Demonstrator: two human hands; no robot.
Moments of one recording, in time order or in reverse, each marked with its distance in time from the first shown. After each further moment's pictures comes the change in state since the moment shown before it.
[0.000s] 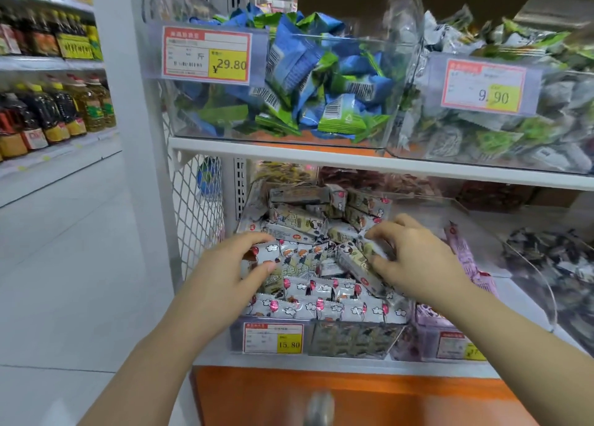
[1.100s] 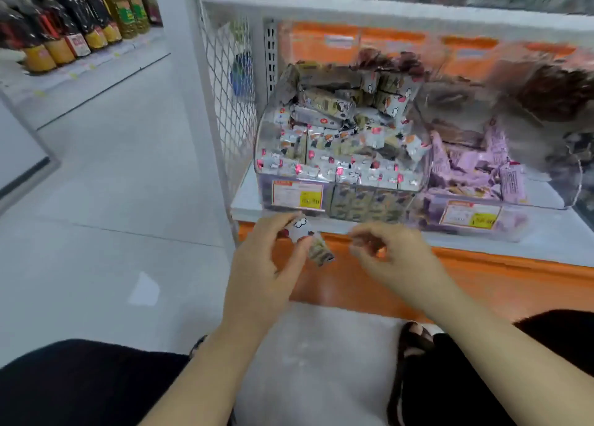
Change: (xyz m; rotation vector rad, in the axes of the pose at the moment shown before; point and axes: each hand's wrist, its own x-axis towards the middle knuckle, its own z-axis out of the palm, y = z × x) left_hand -0.150 0.021 0.064 -0.260 0.308 -0.049; right_hand -0.139 -0.026 0.063 0.518 -0.133 -0.147
